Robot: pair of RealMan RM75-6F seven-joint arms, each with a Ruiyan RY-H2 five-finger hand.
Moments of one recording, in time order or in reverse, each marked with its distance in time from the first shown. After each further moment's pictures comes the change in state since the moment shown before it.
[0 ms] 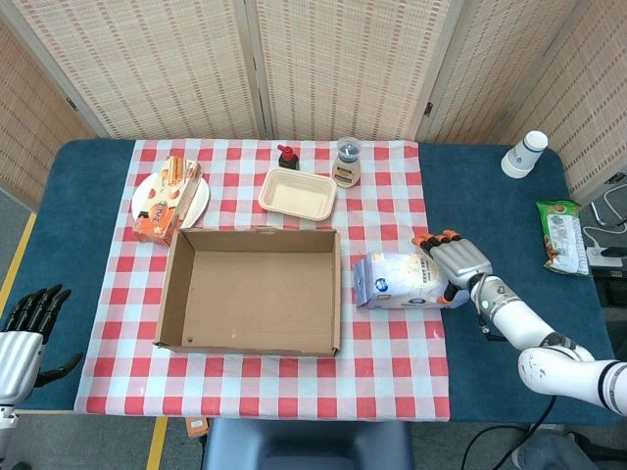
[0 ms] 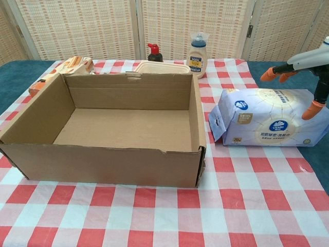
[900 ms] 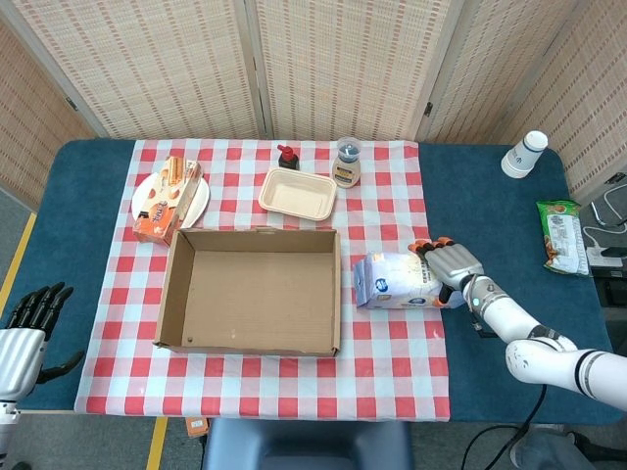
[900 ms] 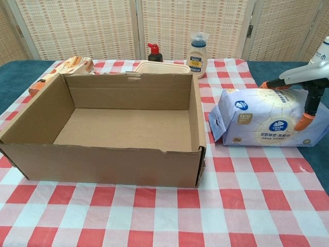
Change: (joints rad) left arm -0.013 0.000 -0.003 0.003 -0.008 -0.020 -0.013; right arm 0.039 -0.098 -0.054 0.127 -0.013 -0.044 0.071
